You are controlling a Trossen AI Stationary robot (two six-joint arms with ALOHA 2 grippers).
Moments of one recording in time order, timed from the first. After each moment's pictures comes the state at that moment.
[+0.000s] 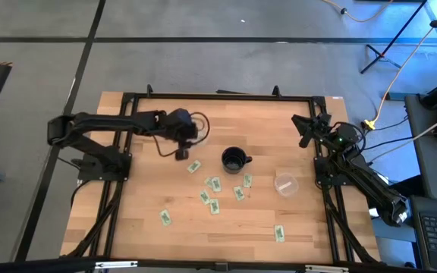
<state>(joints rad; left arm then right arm) 0.27 1.34 0.89 -0.47 0.07 0.24 -0.89 0.01 0.01 0.06 -0.25 0.38</state>
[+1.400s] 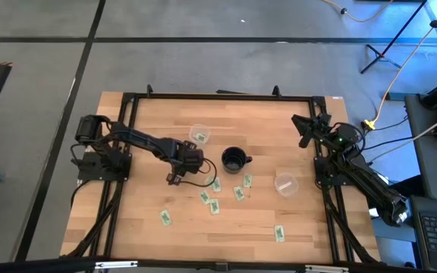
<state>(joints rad) -0.01 1.67 0.89 -0.60 -0.12 0.37 -0.89 0.01 0.01 0.06 -0.25 0.36</state>
